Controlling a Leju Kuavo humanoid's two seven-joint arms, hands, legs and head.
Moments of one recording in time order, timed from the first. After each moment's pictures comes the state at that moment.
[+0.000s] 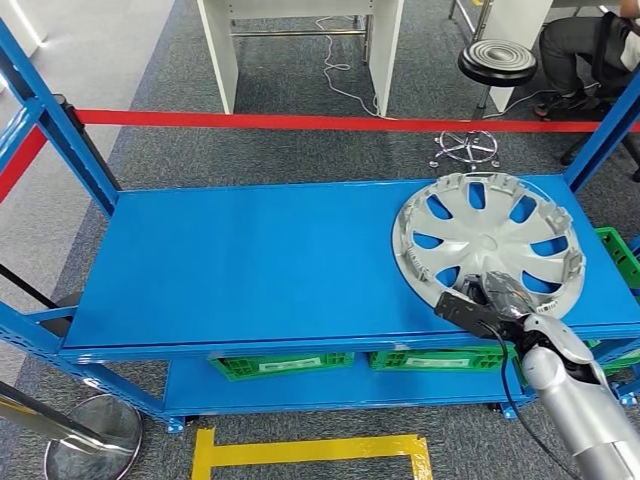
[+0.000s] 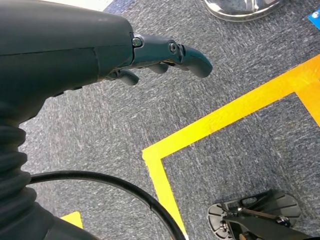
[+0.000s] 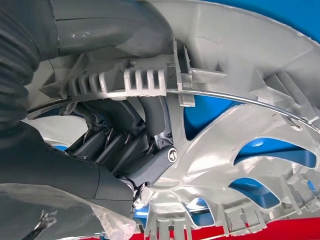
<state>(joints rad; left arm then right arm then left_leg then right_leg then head) 0.00 -0.03 -0.57 -0.13 0.12 0.47 -0.16 -0.35 -0.35 0.51 -1.17 0.68 0.01 -0.14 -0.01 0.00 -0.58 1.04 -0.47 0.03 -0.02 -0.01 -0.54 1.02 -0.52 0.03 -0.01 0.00</state>
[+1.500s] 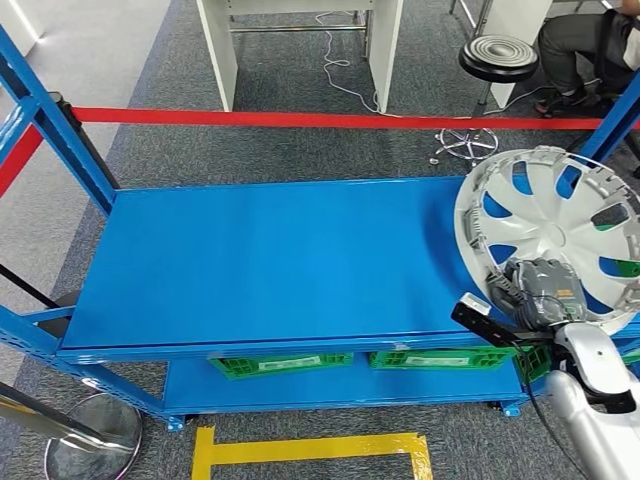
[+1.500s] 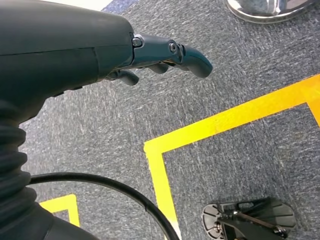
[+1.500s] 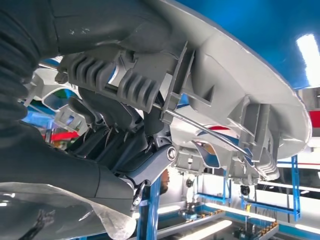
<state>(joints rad) -0.01 -0.07 -0.62 -0.03 0.33 0.50 -0.28 -0.18 -0.38 0.38 -1.49 1.05 -0.20 -0.06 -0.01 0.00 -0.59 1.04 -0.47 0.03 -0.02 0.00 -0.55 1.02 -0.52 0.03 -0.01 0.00</state>
